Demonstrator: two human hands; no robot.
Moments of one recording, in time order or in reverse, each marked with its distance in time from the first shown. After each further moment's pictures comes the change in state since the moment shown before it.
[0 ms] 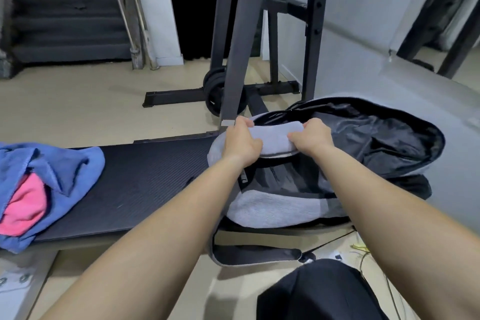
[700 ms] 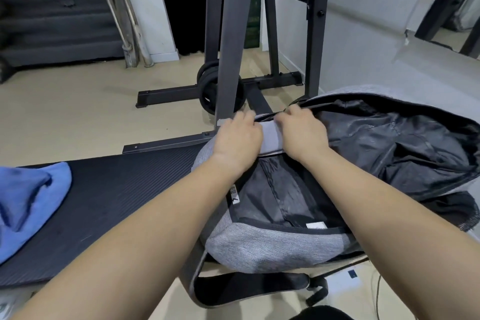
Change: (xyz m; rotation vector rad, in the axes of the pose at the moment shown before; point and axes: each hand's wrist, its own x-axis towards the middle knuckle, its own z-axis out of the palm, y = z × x) left_hand 0.075 -0.013 0.042 1.067 0.128 0.593; right_hand 0.071 0.012 0.040 -0.694 0.128 -0.513
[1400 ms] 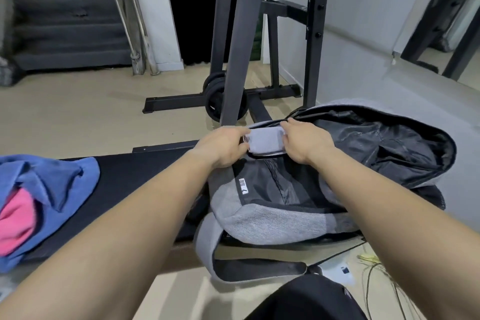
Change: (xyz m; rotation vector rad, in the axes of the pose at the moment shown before) left_hand -0.040 -0.059 -0.040 -0.504 -0.305 -0.067; right_hand -0.028 -0.006 -0.045 0.025 -0.212 -0.052
